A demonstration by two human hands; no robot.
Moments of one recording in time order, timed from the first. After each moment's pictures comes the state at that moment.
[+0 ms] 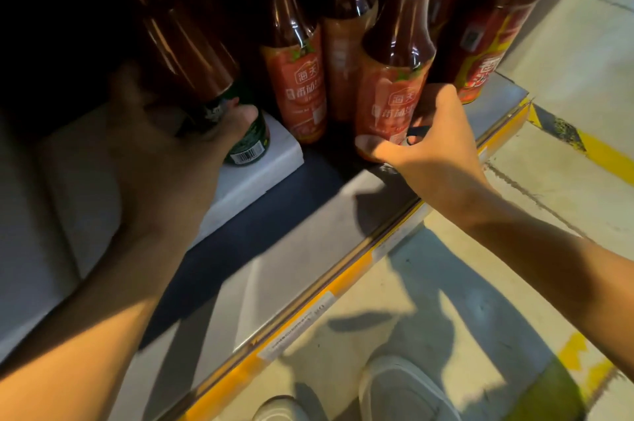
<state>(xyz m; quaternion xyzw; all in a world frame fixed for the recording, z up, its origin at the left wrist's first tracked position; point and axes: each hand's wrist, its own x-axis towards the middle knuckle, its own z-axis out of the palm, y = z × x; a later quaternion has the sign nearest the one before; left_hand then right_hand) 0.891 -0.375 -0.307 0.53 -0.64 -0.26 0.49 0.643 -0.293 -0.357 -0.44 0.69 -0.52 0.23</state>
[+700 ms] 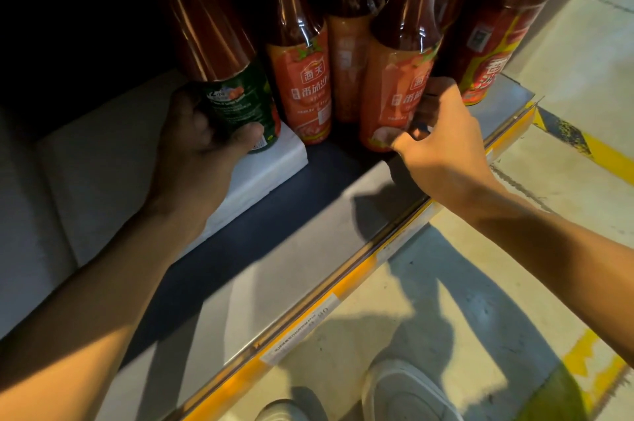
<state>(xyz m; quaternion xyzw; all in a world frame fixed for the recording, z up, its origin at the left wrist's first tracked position) 0.880 -0.384 -0.317 0.46 -0.61 -0.48 0.42 0.632 -0.305 -0.368 -0.44 0.72 -0.50 0.22</state>
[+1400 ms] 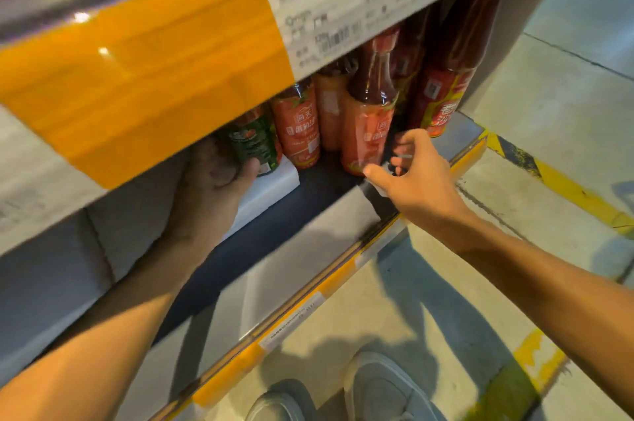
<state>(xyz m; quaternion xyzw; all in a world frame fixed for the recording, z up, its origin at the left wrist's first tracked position) 0.890 -0.370 -0.310 0.49 -0.66 -0.43 0.36 0.638 -0.278 -0.341 -0.43 0.77 -0.42 0.23</state>
